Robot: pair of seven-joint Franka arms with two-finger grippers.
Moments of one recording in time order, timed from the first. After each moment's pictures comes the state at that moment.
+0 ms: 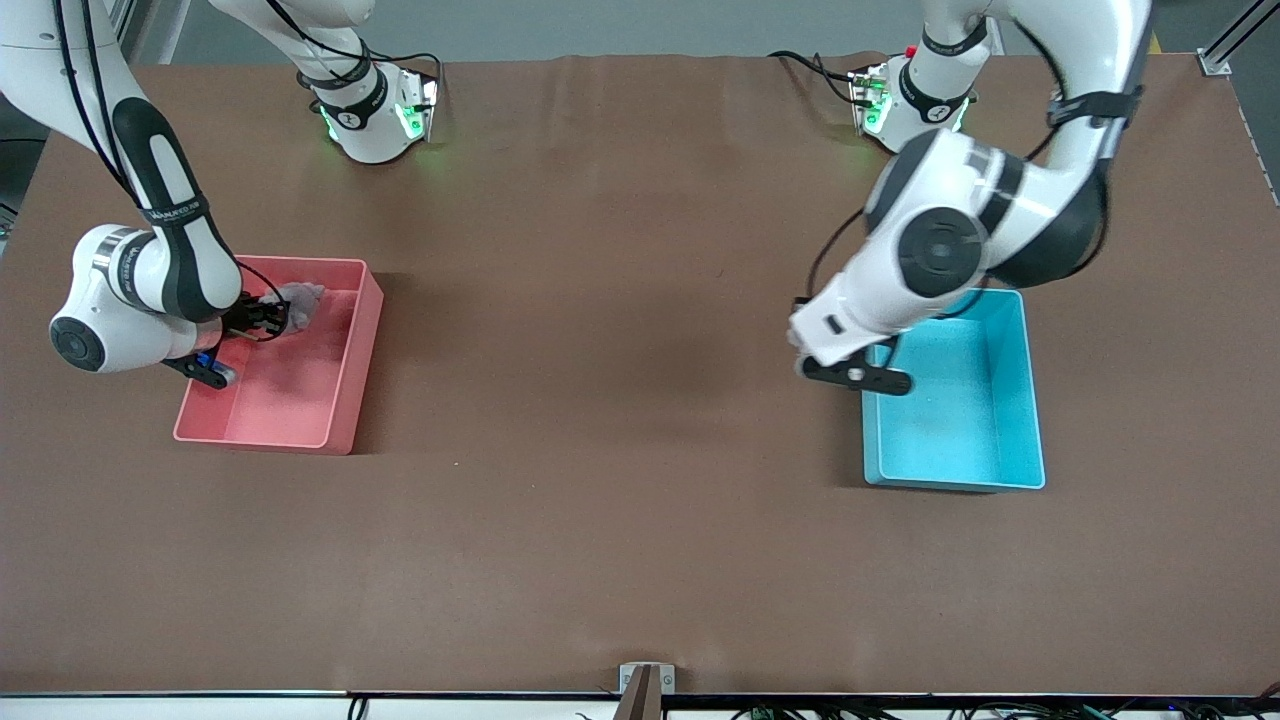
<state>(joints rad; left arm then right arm) -0.23 0.27 -0.20 -1.72 0.00 1.79 -0.19 -0.14 0.37 -0.09 -2.13 0.01 1.93 0.22</state>
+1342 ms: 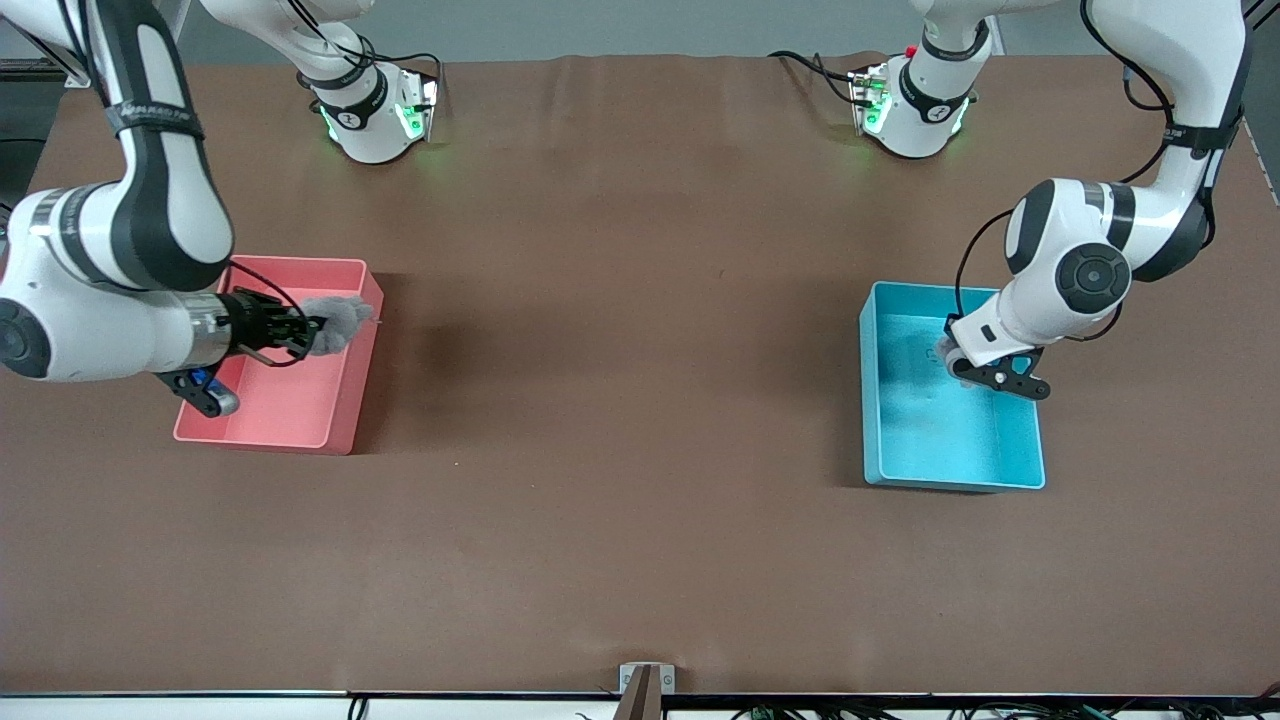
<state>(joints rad) 0.12 0.23 -0.20 -2.20 0.20 2.26 0.14 0.13 0.27 -0.06 -1.74 0.24 1.59 0.70</state>
